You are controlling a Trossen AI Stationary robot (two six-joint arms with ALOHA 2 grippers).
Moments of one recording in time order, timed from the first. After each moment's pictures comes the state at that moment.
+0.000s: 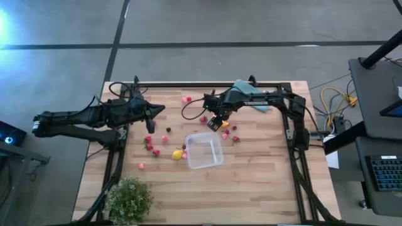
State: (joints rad) left arm 0.04 0.70 0.78 -0.34 -0.41 -0.25; right arm -0.28 2.01 1.51 -0.91 0.03 0.39
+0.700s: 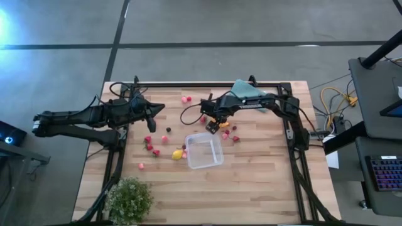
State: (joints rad) left arm 0.04 0.71 0.78 -0.34 -0.45 -0.25; right arm -0.26 2.08 1.51 -0.86 0.10 0.39
